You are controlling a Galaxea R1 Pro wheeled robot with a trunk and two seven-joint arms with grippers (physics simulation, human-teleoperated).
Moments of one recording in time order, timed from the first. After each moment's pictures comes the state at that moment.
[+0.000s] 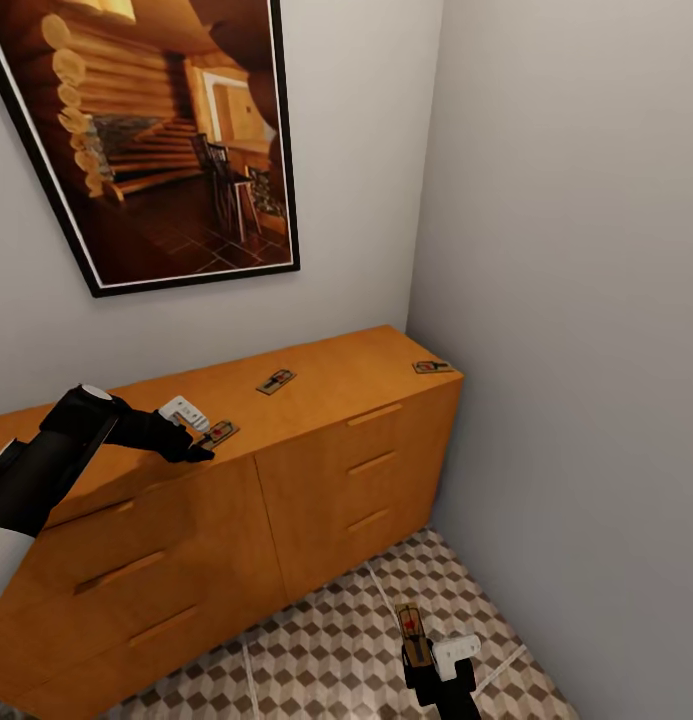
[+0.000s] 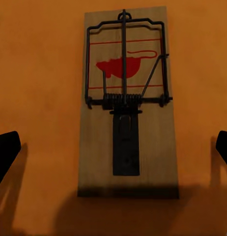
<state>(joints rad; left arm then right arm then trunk) -0.92 0.47 -0.28 -1.21 -0.32 0.88 -1.02 -0.47 0.10 0.03 -0.02 0.24 -0.64 -0.14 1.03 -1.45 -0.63</state>
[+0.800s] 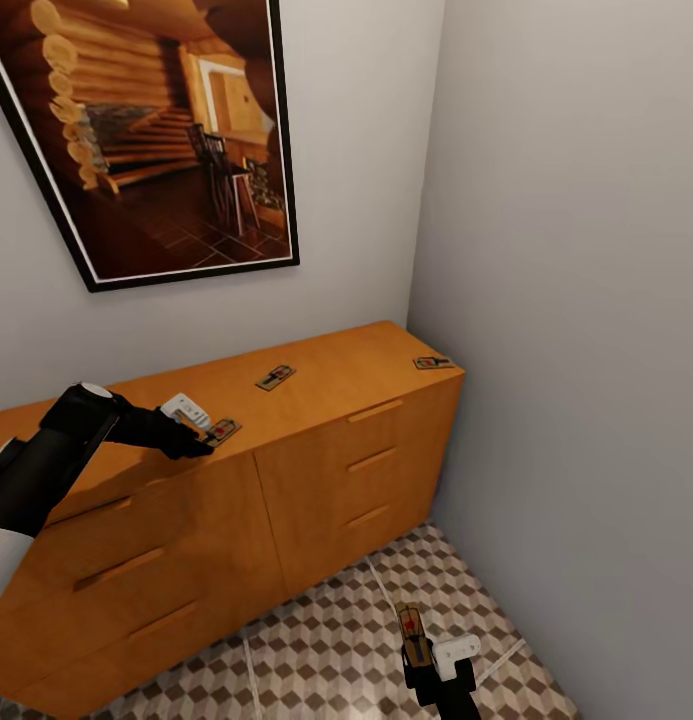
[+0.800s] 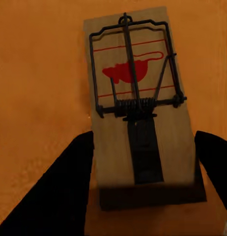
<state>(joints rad) -0.92 0.47 -0.28 -1.24 -0.30 0.89 -1.02 -0.47 0.10 0.03 -0.02 0.24 -0.64 -0.14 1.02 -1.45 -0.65</state>
